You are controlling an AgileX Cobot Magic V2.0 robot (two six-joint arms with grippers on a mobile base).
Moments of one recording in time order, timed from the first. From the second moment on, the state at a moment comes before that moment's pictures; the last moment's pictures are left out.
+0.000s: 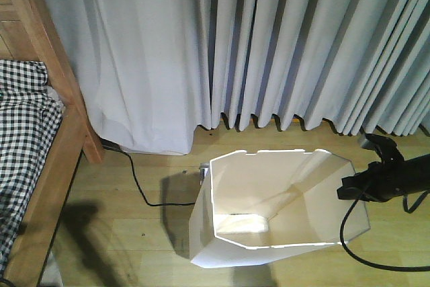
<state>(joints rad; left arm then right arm) 0.01 -0.02 0.03 0.03 0.08 0.00 -0.38 2.28 -0.88 1.21 0.63 -1.61</state>
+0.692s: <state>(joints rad) 0.01 -0.02 0.03 0.03 0.08 0.00 -0.38 2.28 -0.88 1.22 0.63 -1.61</state>
